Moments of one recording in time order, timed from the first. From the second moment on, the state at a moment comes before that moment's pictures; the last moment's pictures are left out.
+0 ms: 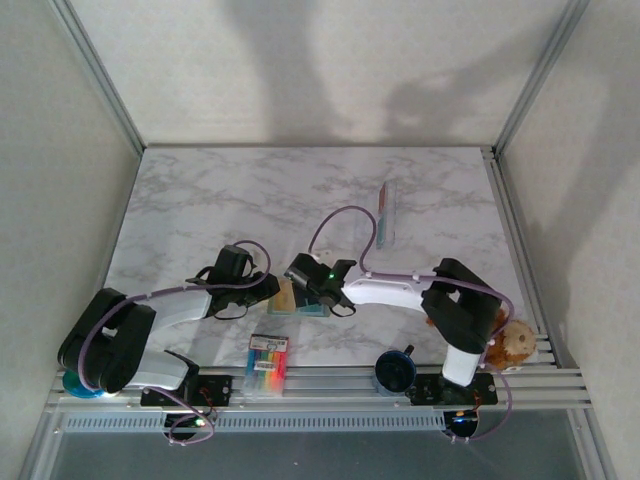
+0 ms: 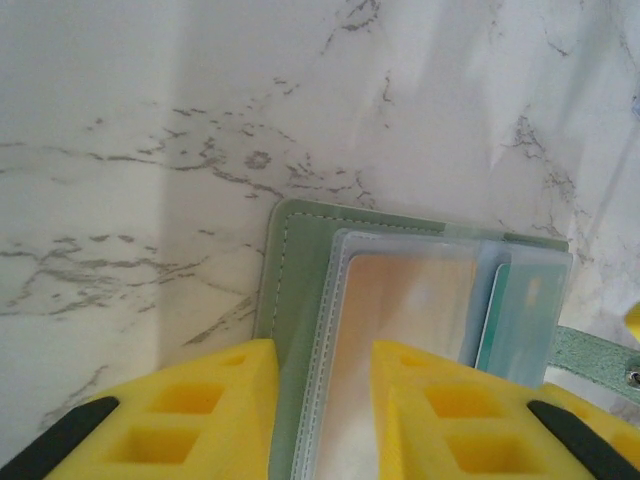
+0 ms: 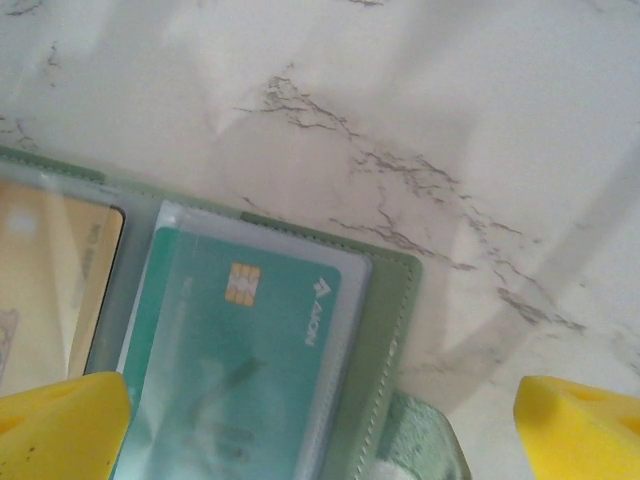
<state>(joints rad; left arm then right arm) -0.40 1.39 0.44 0.03 0.33 -0.81 1.08 1.79 1.11 -0.55 0.33 0.77</state>
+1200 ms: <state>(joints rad) -0.32 1.26 0.42 -0.12 0.36 -0.79 1.02 1.76 1.17 -0.48 -0.17 0.74</state>
